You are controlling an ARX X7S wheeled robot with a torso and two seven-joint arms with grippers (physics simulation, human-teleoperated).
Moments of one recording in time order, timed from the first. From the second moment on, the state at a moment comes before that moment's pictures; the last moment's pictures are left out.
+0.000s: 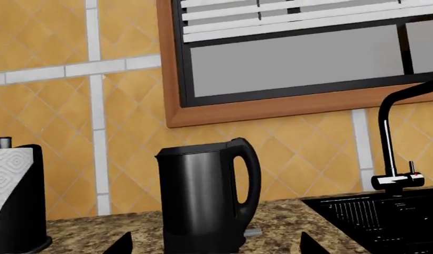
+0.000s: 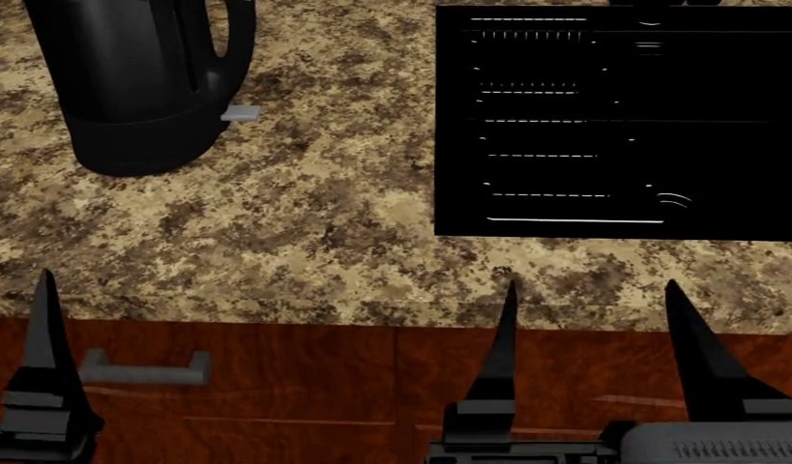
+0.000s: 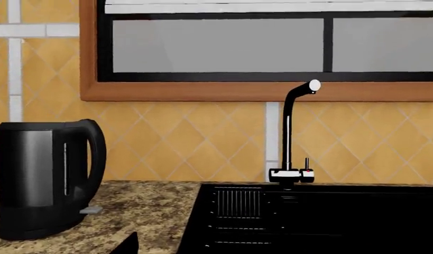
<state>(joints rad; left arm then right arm) -0.06 -0.17 0.01 0.74 -0.05 -0.38 -0.09 0.10 0.24 -0.01 -0.87 0.30 0.62 0.20</state>
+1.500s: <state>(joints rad) -0.31 -0.32 -0.19 0.96 -0.16 -0.72 -0.16 0.70 0.89 -0.31 -0.85 1.19 0.62 0.90</state>
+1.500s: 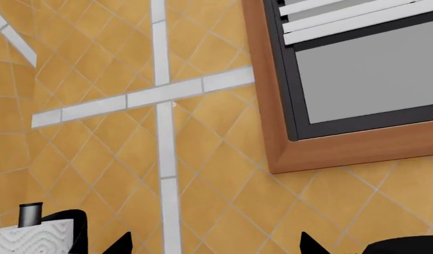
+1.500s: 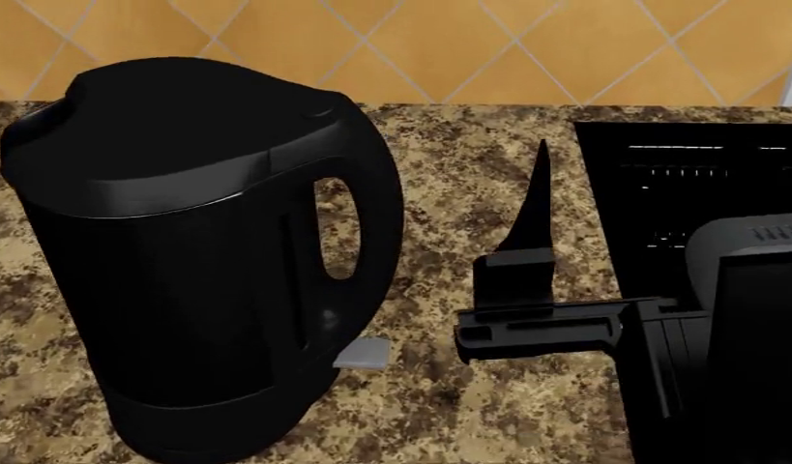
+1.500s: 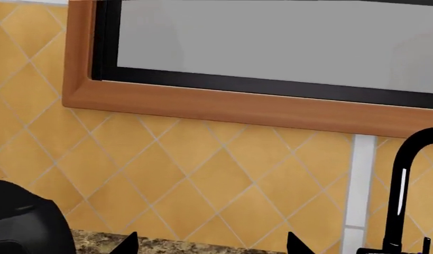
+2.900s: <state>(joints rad) -0.22 -0.25 -0.56 1.05 -0.37 -0.59 -0.05 2.09 0.52 -0.80 0.19 2.07 1.38 0.95</state>
